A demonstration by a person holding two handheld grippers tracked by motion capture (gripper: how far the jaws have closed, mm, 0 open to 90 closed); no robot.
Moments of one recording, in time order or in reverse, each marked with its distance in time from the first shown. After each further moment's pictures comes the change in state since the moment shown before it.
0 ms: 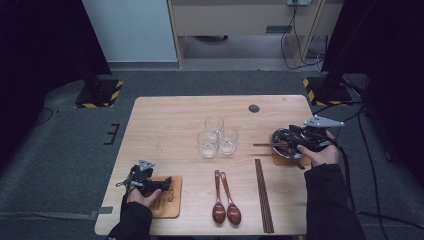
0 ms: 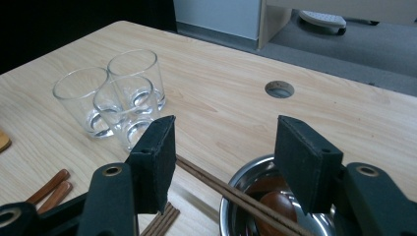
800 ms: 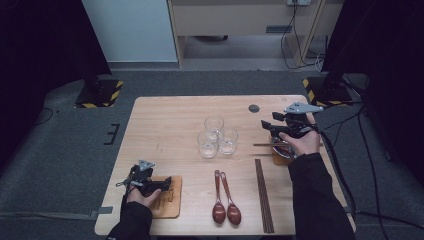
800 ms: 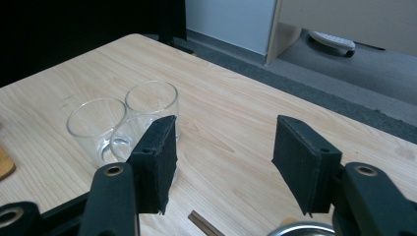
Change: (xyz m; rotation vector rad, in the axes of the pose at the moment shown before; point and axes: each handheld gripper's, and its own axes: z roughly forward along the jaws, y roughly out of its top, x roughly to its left) left arm 0.000 0.000 0.000 0.001 -0.002 -0.003; right arm 0.030 0.046 0.034 -0.014 0.026 -0.080
